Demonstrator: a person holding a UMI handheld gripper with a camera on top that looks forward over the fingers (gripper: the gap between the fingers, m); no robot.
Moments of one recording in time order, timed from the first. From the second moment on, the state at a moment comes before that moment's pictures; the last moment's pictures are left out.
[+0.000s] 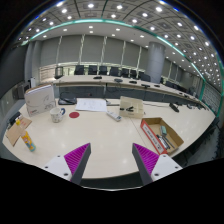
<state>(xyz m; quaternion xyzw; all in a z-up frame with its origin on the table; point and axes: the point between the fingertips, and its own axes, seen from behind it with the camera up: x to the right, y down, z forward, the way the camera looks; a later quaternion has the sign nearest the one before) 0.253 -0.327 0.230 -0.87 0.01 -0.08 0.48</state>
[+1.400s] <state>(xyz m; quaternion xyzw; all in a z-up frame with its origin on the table) -0.234 -0.197 0.067 -0.81 -0.08 0.01 0.58</state>
